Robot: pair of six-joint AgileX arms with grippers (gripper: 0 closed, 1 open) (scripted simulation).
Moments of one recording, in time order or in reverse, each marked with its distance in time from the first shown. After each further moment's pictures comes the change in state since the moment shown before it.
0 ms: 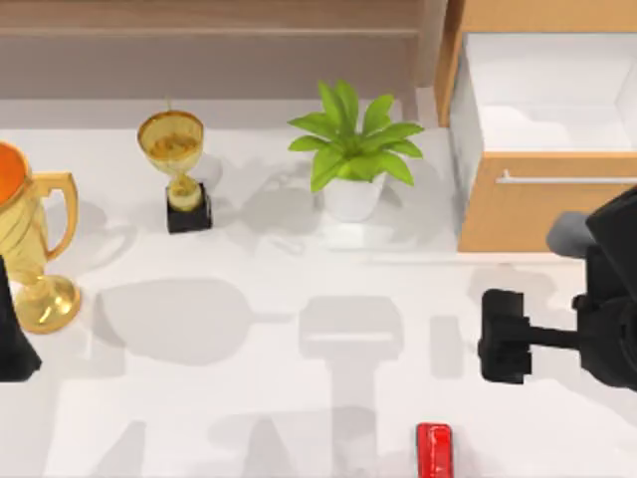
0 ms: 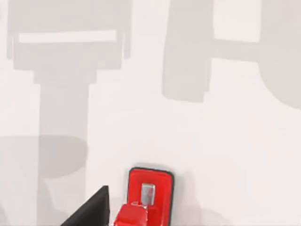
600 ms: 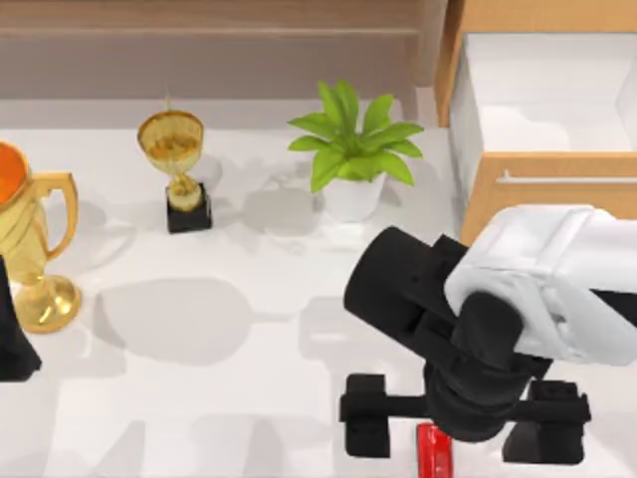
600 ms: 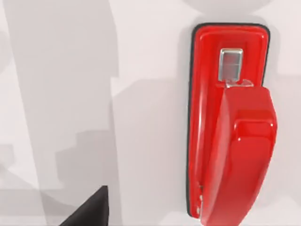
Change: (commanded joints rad) left arm 0.000 0.000 0.000 0.000 0.000 0.000; right arm 0.300 0.529 0.345 -0.302 -0.001 0.312
